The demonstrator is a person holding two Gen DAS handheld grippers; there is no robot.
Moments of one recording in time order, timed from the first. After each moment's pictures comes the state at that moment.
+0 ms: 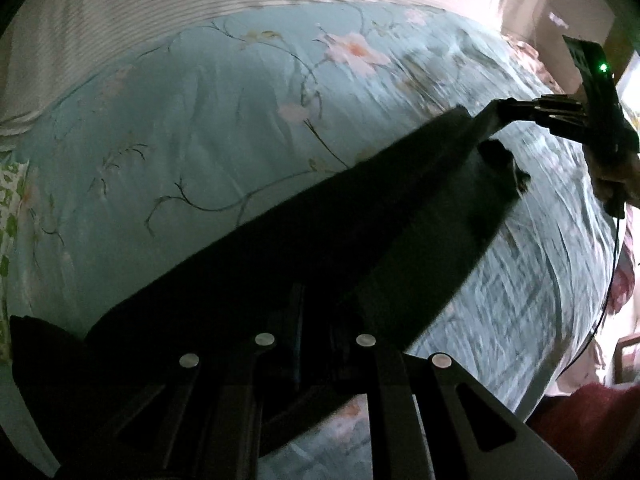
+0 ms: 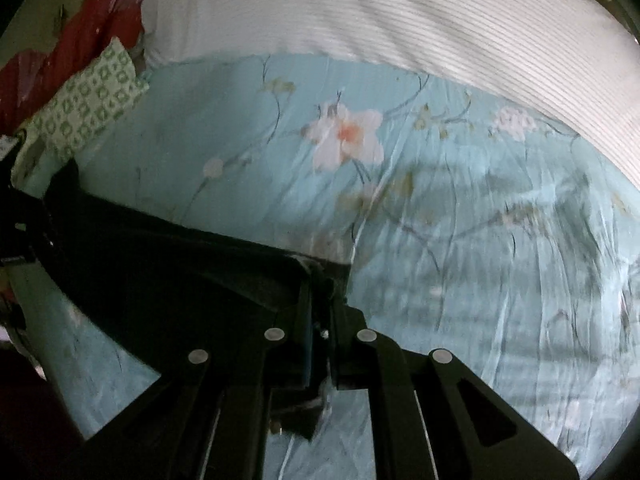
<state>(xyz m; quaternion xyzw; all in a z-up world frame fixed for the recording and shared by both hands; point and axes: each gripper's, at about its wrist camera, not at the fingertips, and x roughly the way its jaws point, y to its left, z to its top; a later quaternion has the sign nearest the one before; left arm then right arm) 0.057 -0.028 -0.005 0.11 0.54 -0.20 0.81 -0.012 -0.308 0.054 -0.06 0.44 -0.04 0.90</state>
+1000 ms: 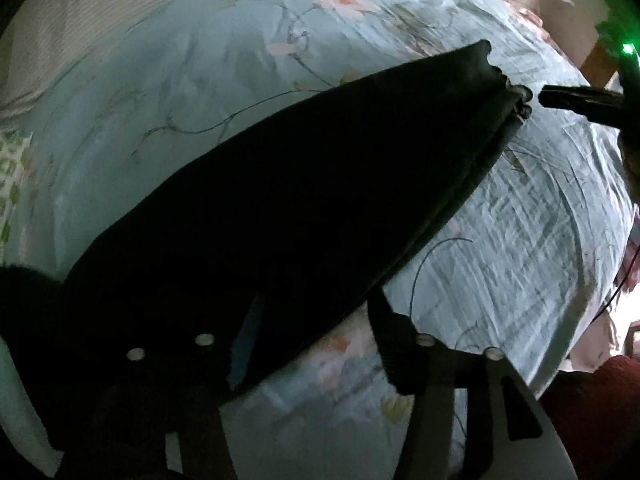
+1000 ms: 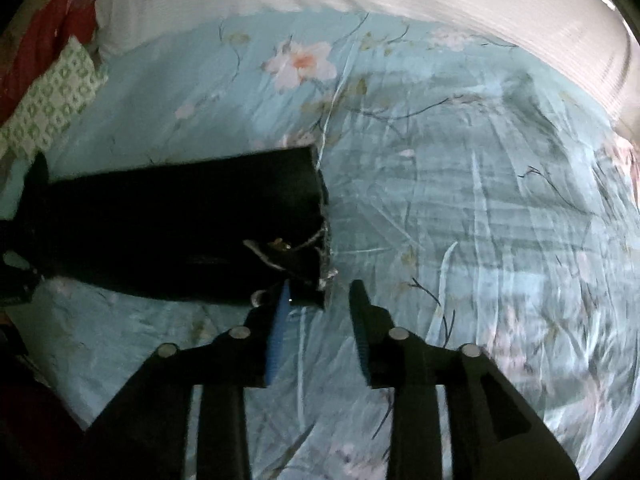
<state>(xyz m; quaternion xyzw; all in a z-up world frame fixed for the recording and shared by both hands) 0.002 -0.026 -0.036 0.13 0.57 -0.17 0.79 -0.083 -0.294 0.024 0.01 0.45 -0.13 0.88</state>
